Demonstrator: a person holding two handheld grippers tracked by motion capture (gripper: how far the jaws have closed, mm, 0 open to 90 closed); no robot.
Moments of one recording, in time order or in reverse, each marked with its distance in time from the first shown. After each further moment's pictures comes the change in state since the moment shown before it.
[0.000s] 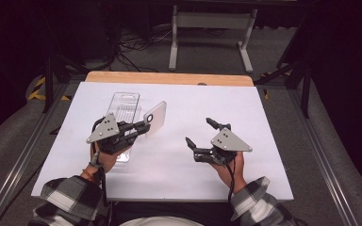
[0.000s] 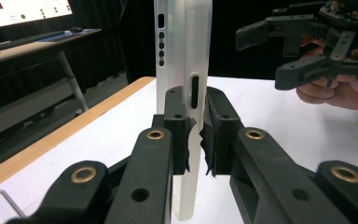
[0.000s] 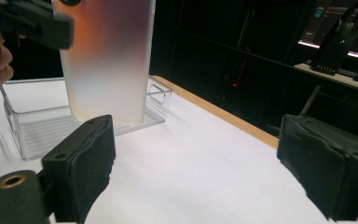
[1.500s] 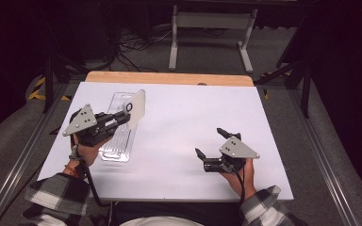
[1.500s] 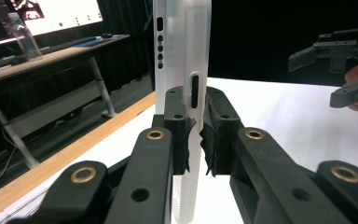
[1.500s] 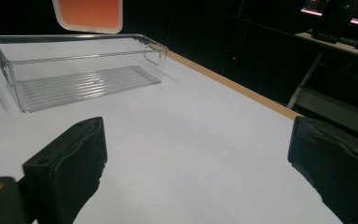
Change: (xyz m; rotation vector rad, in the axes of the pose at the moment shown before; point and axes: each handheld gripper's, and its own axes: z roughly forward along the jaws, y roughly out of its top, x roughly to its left) left arm 0.034 0.003 -0.040 -0.008 0.090 0.013; right arm -0.008 -0.028 -0.023 0.098 -0.008 0.017
